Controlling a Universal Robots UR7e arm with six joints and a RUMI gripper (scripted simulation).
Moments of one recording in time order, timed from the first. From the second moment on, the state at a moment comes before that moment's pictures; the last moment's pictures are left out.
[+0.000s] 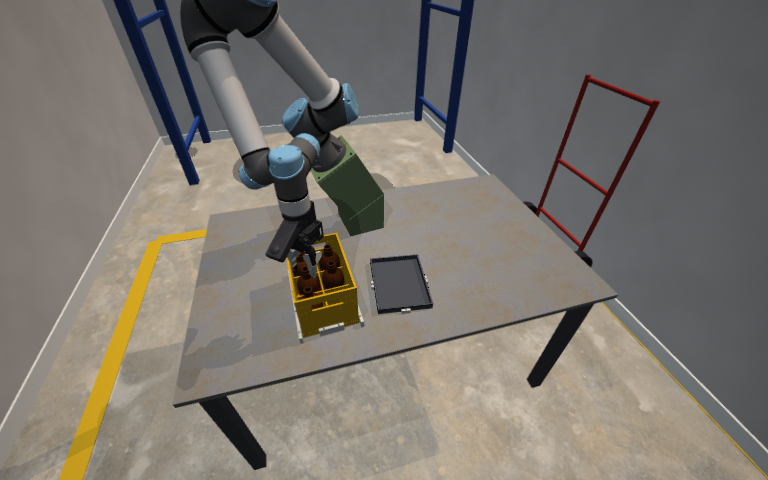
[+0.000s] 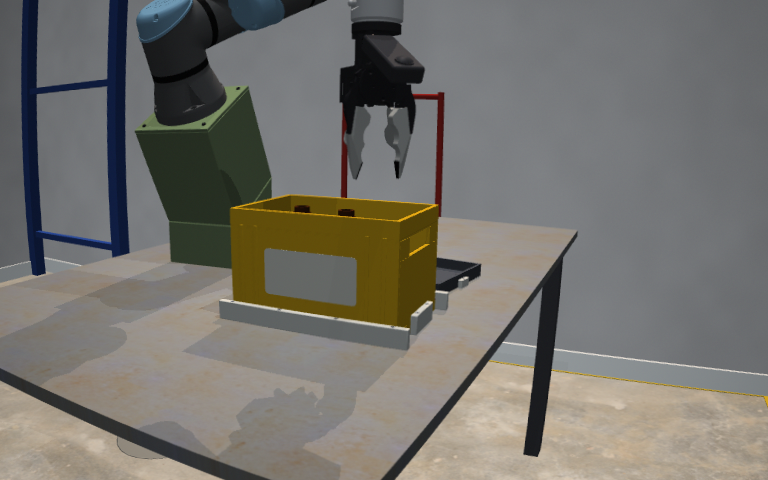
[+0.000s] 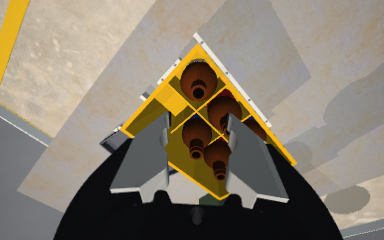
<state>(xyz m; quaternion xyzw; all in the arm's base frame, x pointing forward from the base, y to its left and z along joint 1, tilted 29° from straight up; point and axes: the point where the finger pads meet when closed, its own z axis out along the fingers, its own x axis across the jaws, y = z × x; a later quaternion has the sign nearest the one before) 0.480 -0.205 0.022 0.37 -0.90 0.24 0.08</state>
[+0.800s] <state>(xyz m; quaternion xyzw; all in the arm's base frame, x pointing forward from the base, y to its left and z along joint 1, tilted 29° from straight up) 0.480 -0.207 0.020 0.37 -0.90 0.24 0.08</state>
